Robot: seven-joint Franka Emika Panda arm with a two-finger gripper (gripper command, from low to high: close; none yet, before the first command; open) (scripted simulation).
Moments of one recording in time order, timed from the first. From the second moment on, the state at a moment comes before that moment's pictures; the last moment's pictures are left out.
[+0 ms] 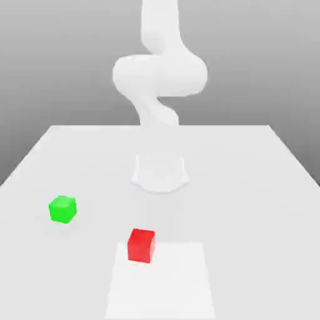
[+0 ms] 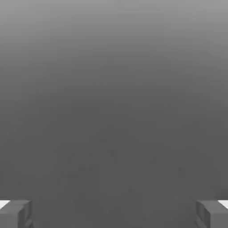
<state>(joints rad) -0.01 -0.74 0.00 -2.36 0.00 2.35 0.81</state>
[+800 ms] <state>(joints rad) -0.10 0.17 -0.01 -2.88 0.02 3.04 0.86</state>
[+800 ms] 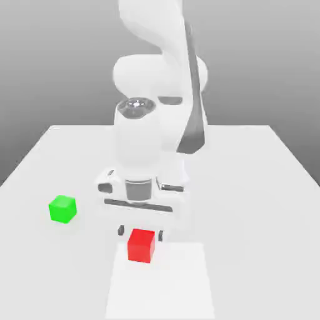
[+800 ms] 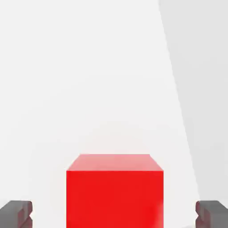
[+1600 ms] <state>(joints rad) -0.34 -0.20 -0.12 -2.93 -0.12 2.75 1.08</state>
